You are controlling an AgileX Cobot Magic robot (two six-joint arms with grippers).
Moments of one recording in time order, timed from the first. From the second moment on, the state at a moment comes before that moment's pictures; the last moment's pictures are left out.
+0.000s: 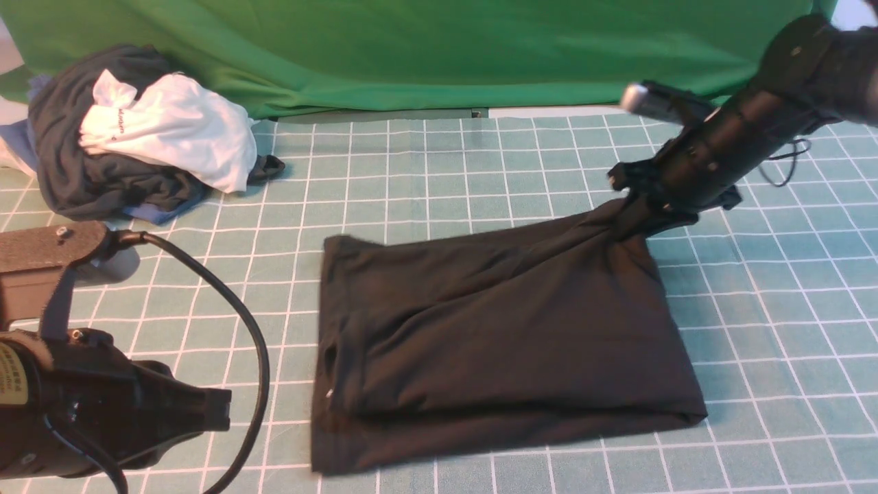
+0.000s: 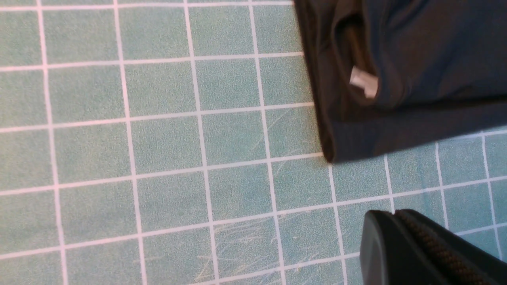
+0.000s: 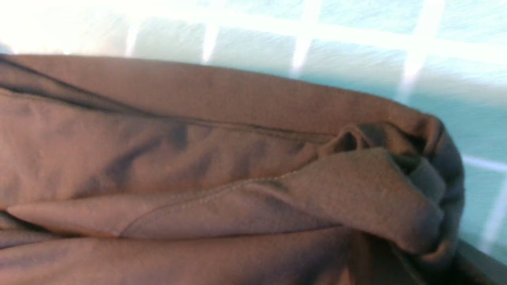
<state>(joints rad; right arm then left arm) 0.13 2.13 -1.63 0.62 0.93 -0.30 -0.41 0.89 -0.71 -0.04 0.93 -0.39</state>
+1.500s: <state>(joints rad) 0.11 0.16 -0.47 0.26 0.05 -0.35 -0.41 0.89 -0.71 0.00 0.72 -0.29</state>
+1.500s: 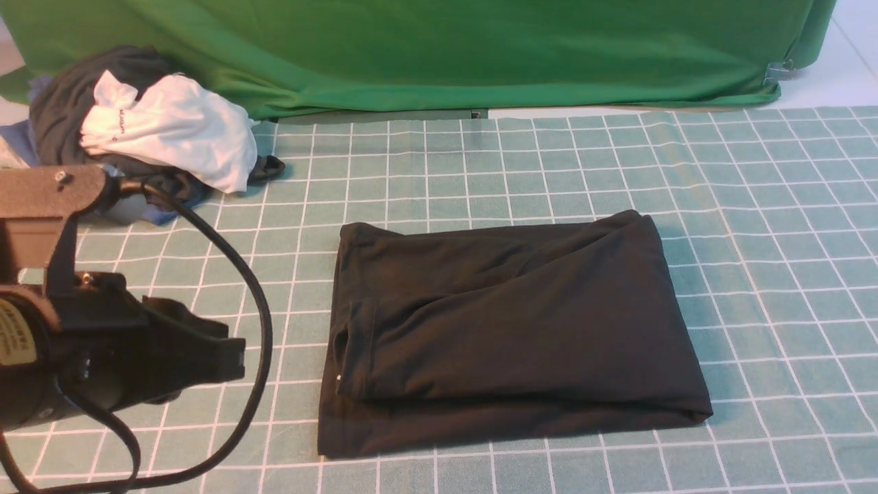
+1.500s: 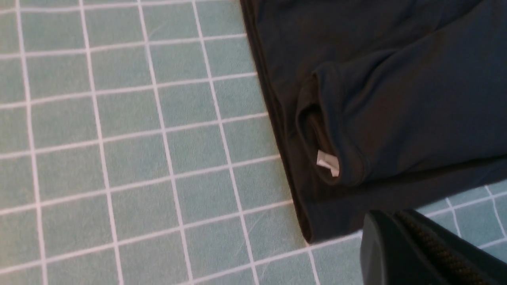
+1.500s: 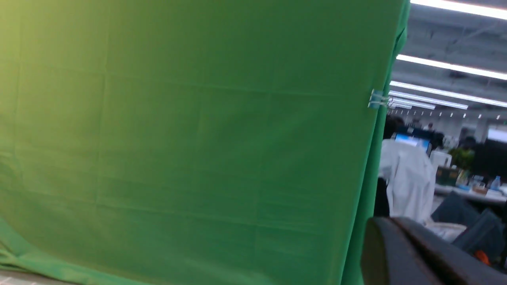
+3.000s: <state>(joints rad) 0.11 0.13 -0.46 0.26 0.02 -0.35 -0.32 0.22 -0.34 0.01 0.19 -0.02</state>
